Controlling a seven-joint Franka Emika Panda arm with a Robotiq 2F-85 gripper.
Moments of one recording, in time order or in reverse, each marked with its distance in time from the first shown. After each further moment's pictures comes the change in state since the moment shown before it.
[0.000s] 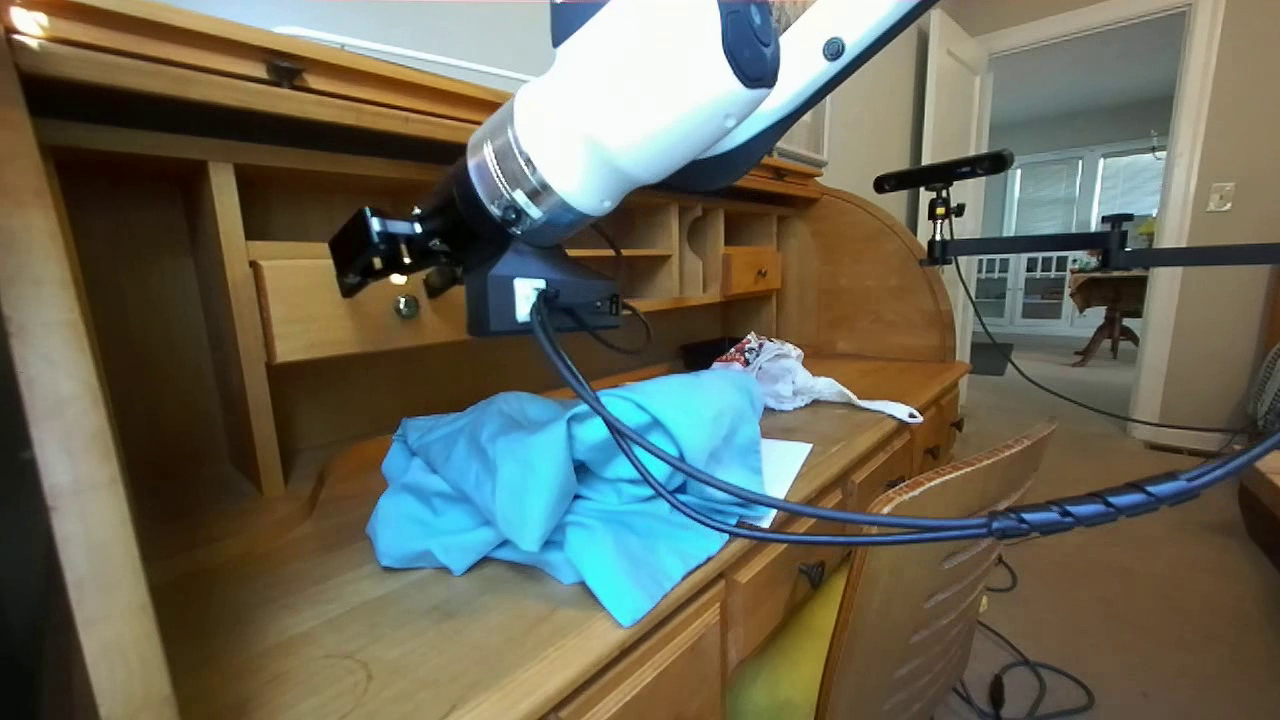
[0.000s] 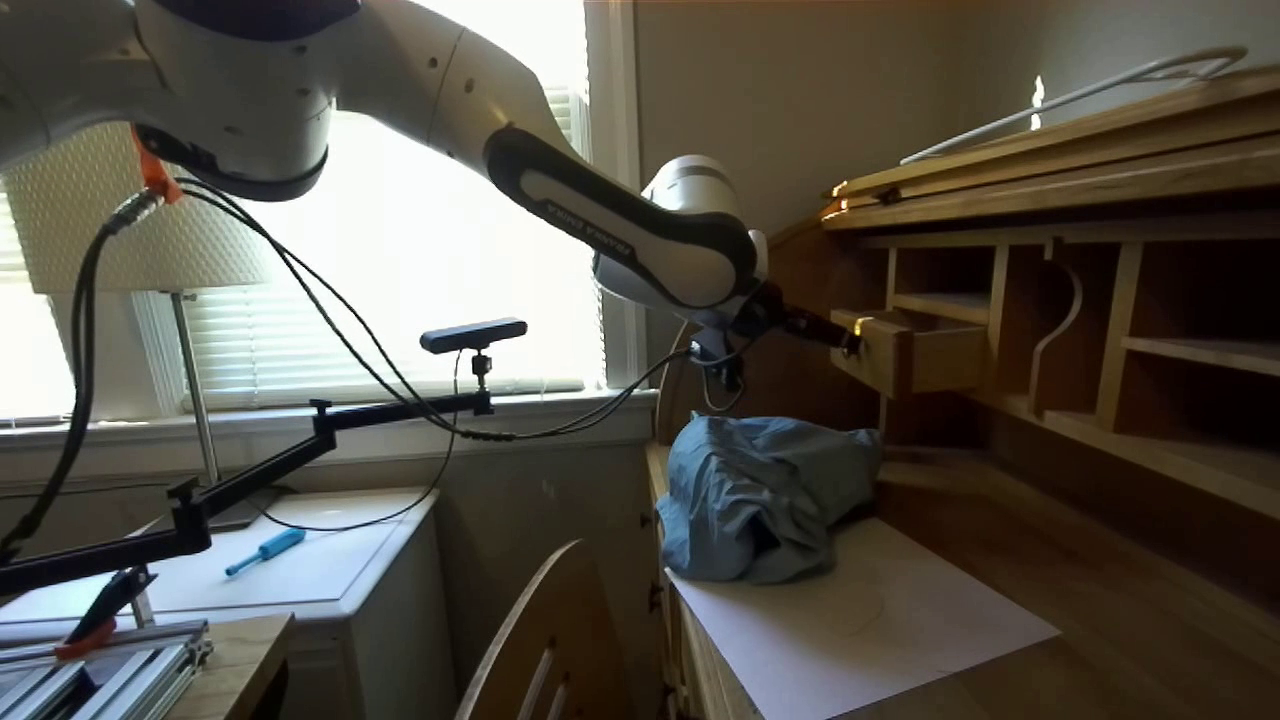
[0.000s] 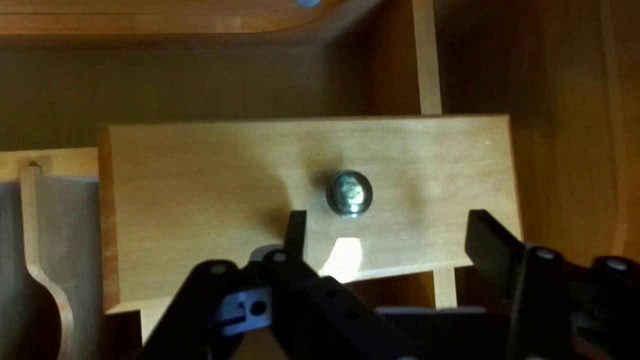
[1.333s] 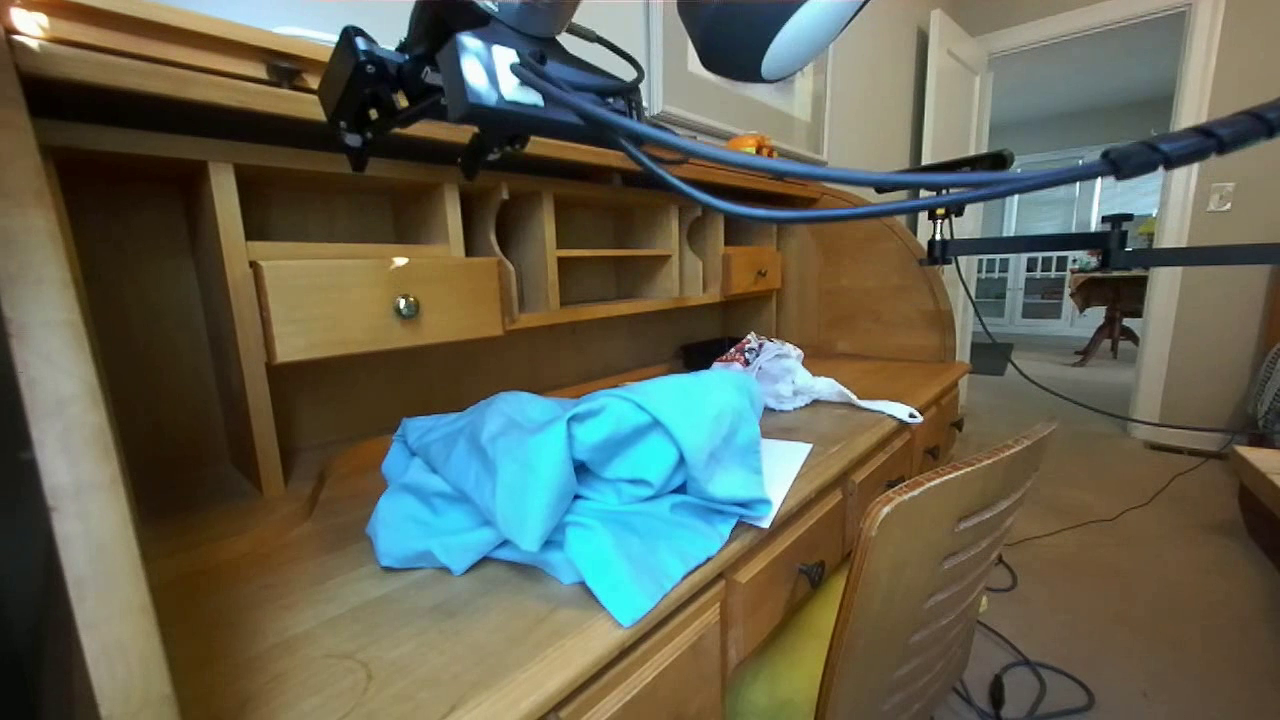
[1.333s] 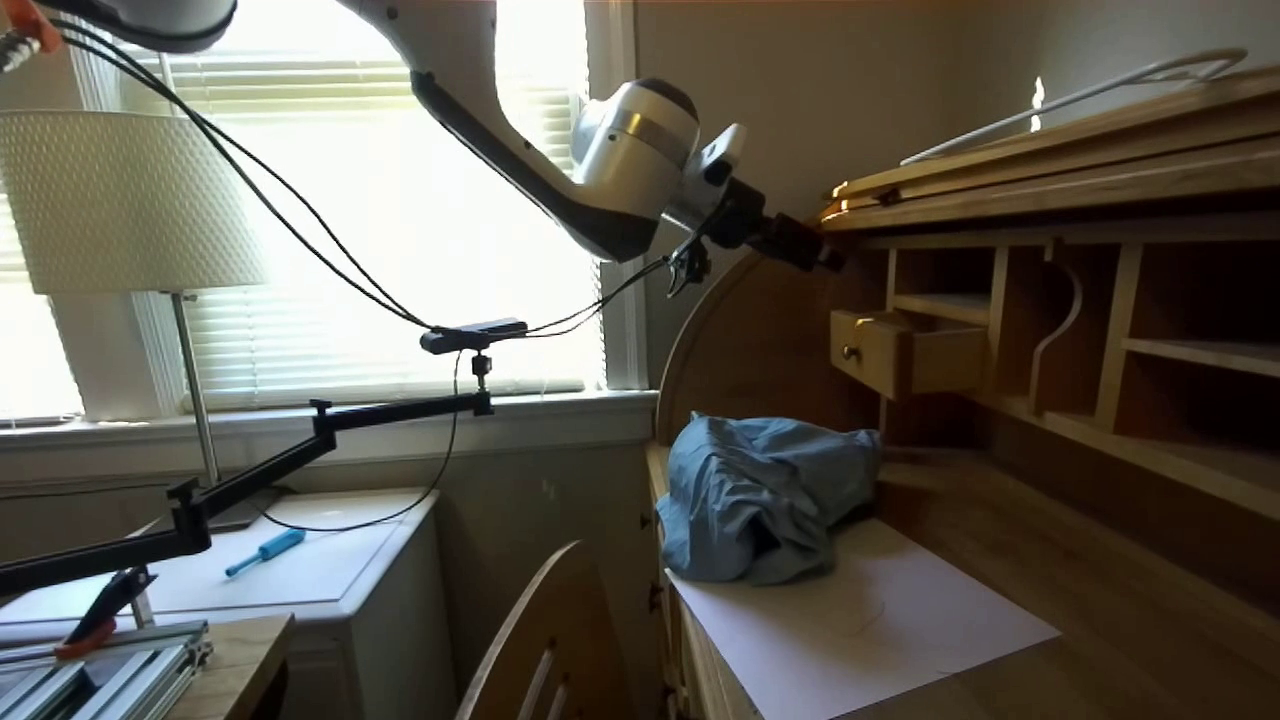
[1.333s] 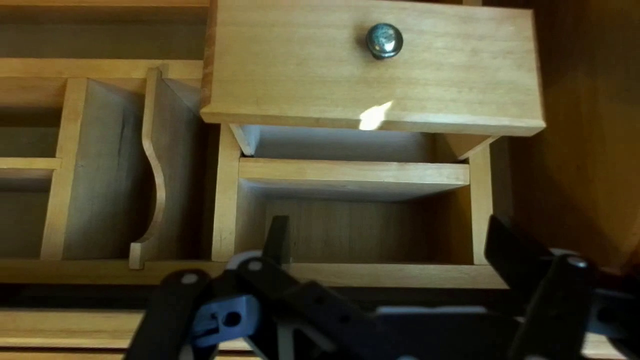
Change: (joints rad) arm -0.126 -0.349 0.353 -0.205 0.654 -0.363 -0.944
